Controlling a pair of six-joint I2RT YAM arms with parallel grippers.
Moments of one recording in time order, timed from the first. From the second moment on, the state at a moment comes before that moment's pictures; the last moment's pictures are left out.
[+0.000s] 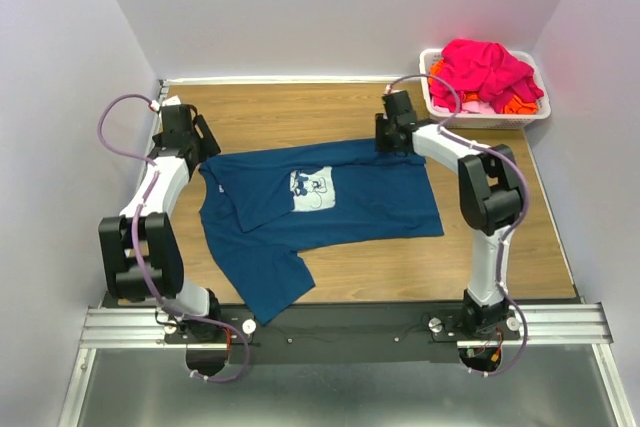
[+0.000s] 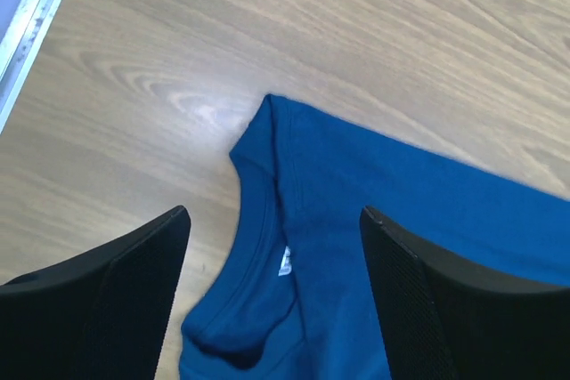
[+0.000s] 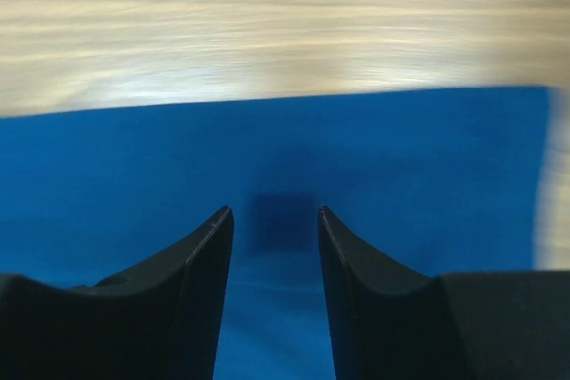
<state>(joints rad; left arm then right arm) 0.10 1.52 1.07 -0.28 -0.15 -0.35 0.36 2.06 1.48 -0.27 0.15 0.26</state>
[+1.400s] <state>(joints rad) 0.01 1.38 0.90 -0.16 -0.18 -0.29 0.66 2.55 2.12 -0.22 0.28 0.19</state>
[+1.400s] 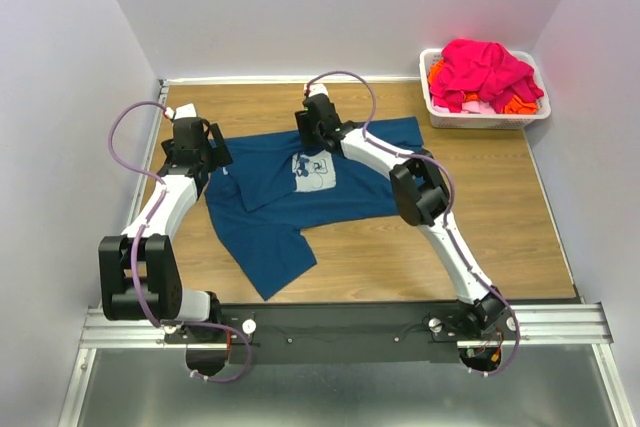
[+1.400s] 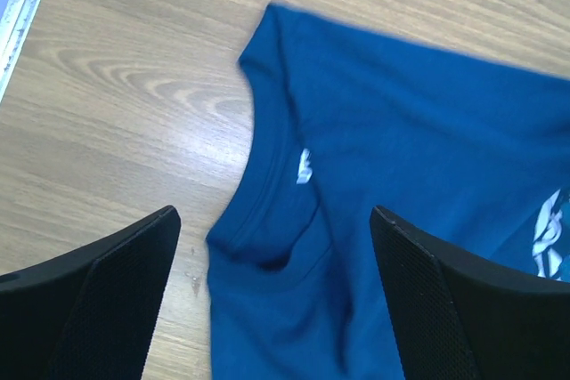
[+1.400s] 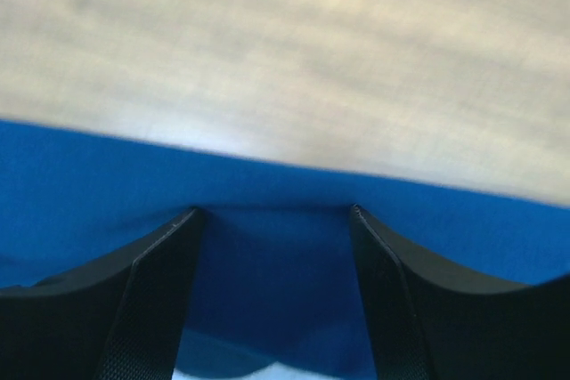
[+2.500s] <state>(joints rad) 0.00 1.36 0.78 -0.50 -0.18 -0.55 0.60 1.49 1.02 -0.26 0.17 0.31</state>
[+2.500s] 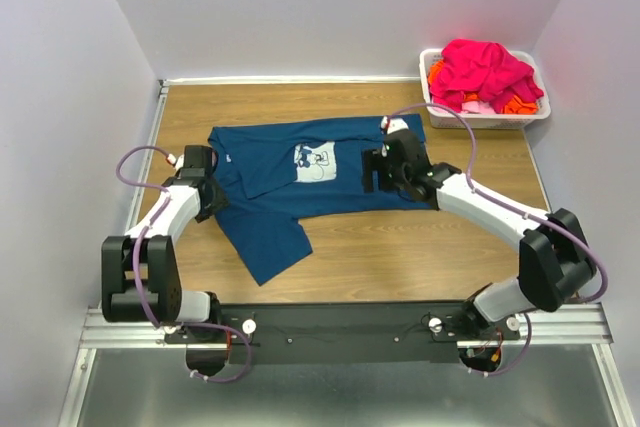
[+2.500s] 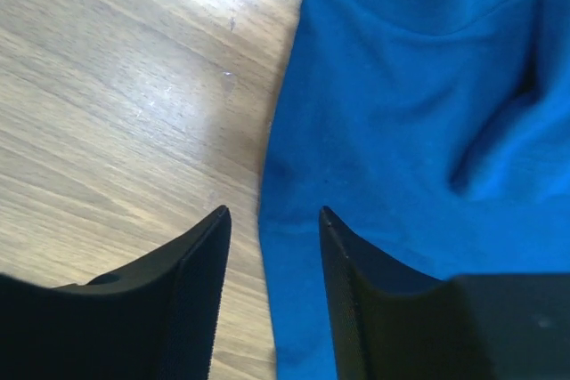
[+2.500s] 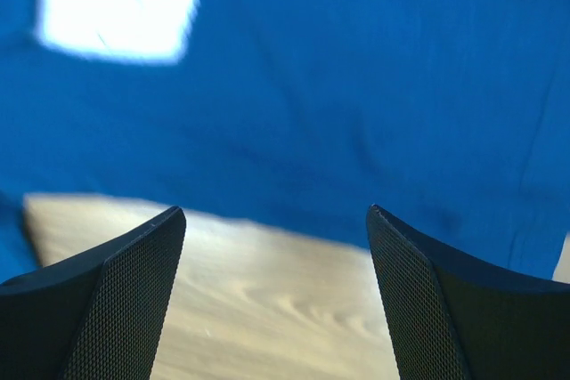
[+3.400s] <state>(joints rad) 0.00 1.50 0.80 -0.49 -0.20 -0.54 0.59 1.24 0.78 -0.28 0.26 0.36</state>
